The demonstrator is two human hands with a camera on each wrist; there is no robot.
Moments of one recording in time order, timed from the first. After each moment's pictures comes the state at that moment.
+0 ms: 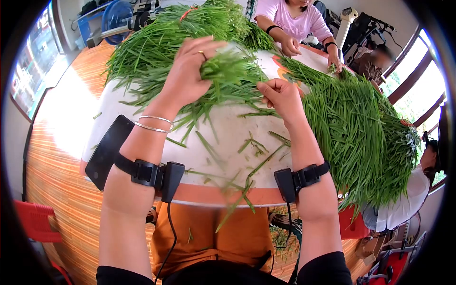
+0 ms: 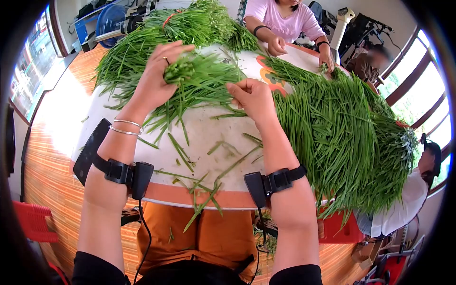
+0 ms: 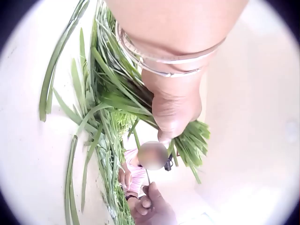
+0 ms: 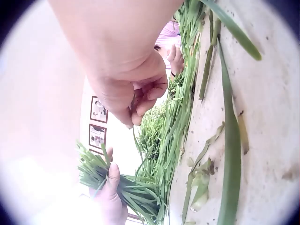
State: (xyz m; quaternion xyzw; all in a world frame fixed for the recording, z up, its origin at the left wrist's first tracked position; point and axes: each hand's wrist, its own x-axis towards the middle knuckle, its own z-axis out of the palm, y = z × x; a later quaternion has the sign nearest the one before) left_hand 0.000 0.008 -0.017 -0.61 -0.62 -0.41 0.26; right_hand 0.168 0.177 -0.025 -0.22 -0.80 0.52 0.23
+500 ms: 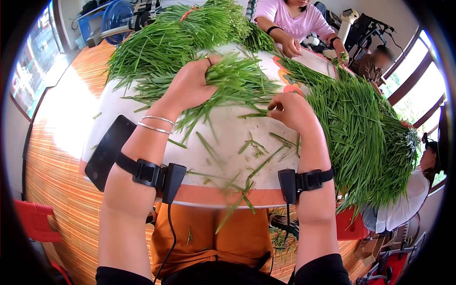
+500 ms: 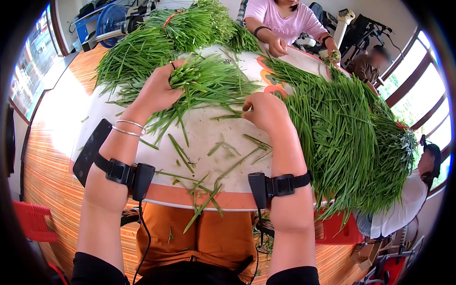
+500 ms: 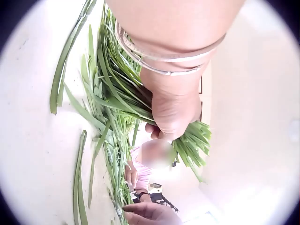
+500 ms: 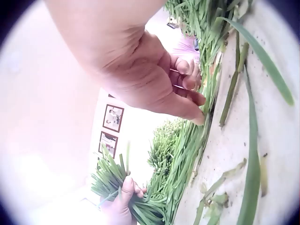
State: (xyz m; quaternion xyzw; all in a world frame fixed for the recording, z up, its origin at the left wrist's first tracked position) left_hand 0.011 0.004 -0.021 -0.55 -0.70 -0.45 0.03; right_hand 0.198 0.190 -0.016 -0.21 -0.97 0.11 0.08
